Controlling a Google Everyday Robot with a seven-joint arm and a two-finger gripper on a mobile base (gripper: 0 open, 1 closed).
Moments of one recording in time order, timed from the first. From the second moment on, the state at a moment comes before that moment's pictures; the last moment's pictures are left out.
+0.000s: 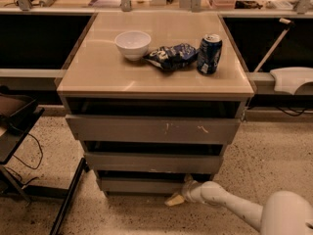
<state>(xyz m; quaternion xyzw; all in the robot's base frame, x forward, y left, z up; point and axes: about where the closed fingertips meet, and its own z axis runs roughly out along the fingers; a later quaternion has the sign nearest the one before) 0.603 -0.113 0.176 -0.41 0.82 0.16 0.37</state>
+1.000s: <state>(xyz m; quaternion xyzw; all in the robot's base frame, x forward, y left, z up) 0.608 -0.112 0.176 -0.41 0.82 0.16 0.37</state>
